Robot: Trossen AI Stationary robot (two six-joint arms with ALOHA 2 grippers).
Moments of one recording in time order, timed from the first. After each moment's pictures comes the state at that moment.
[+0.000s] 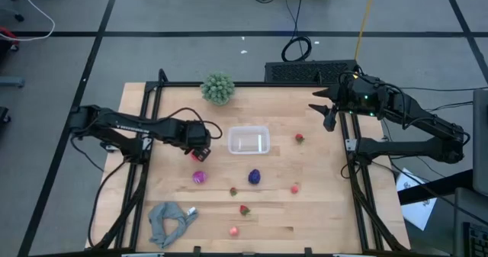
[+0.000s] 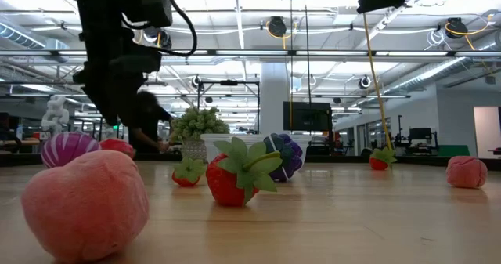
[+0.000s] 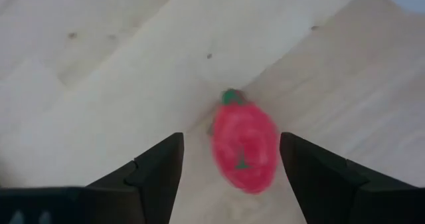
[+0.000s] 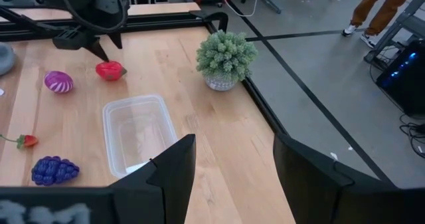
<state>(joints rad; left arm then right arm) 0.01 1.38 0.87 -0.91 -0.22 -0.85 -0.35 0.80 1.07 -0.75 0.08 -0.10</state>
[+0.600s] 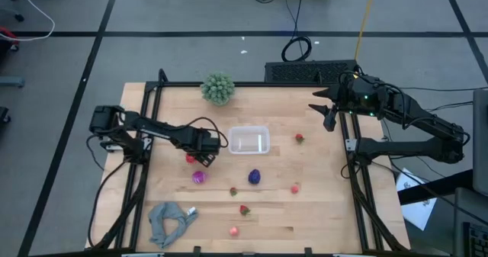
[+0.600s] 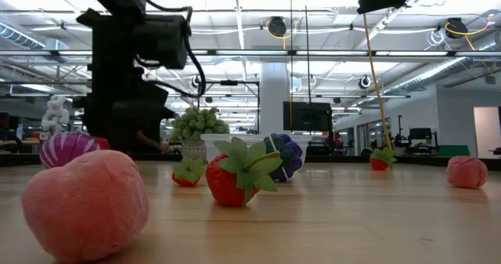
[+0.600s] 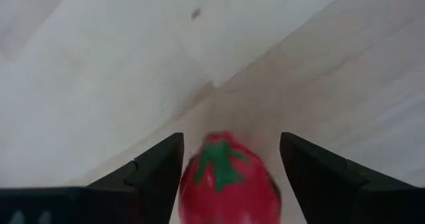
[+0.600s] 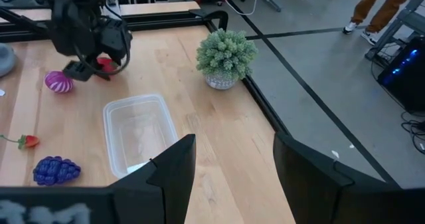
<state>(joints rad) 0.00 1.62 0.87 -0.85 -0.18 -0.91 -0.35 0.80 1.07 -0.75 0.08 -0.09</state>
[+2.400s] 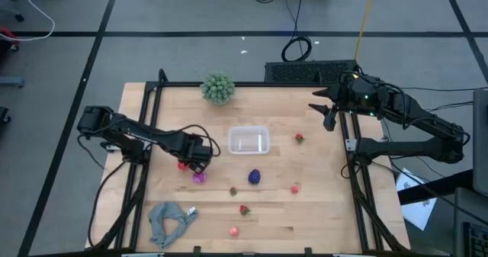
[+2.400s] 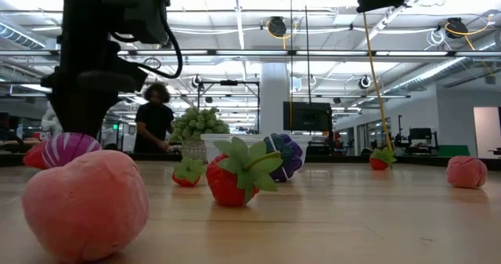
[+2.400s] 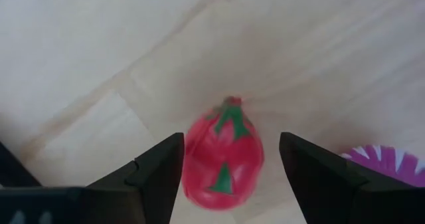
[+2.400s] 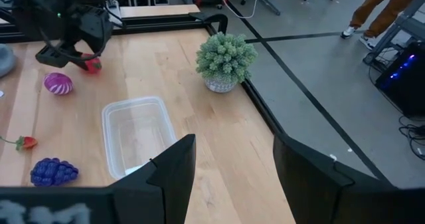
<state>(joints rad) -0.13 1.50 0.87 -1.00 -0.10 -1.06 -0.35 0.80 1.07 -0.74 0.08 -0.10</state>
